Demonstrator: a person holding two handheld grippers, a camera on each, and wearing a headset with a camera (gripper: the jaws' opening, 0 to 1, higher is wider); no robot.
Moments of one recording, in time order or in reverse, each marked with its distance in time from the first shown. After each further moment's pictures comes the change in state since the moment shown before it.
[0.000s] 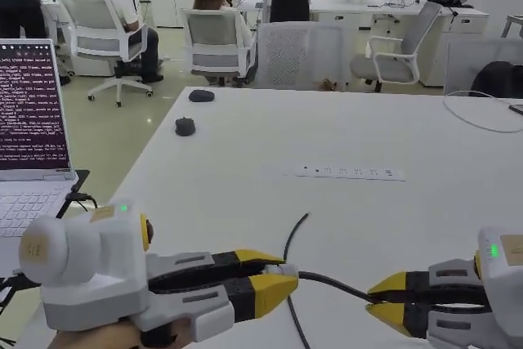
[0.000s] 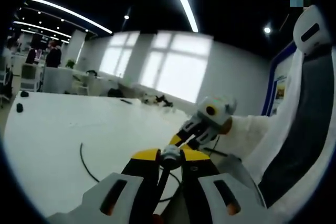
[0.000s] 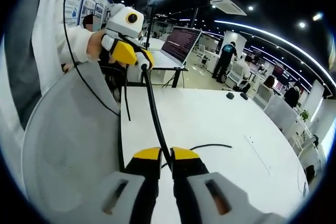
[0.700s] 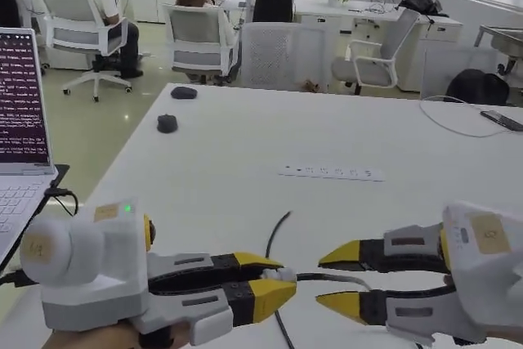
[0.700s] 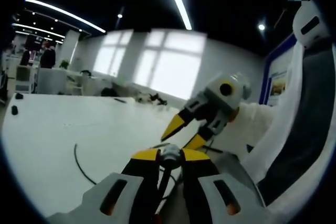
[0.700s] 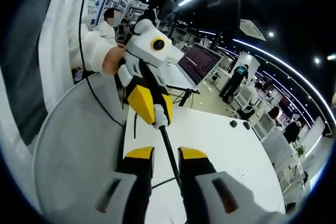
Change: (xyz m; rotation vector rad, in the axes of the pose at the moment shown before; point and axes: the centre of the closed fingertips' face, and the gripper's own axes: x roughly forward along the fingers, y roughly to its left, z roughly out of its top) left arm 0.008 -0.013 -0.006 0.018 0.017 -0.051; right arm 0.002 0.028 0.074 -0.232 -0.058 0.042
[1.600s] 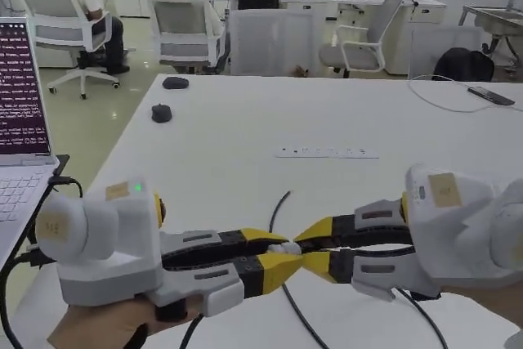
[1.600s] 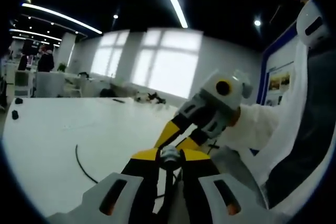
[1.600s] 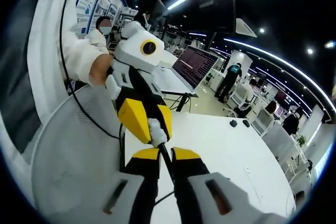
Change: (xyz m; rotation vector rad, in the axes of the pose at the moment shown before) left arm -0.010 -0.006 -0.007 0.043 0.007 -0.008; right arm 0.025 0.010 0.011 0.090 -0.033 -0.058
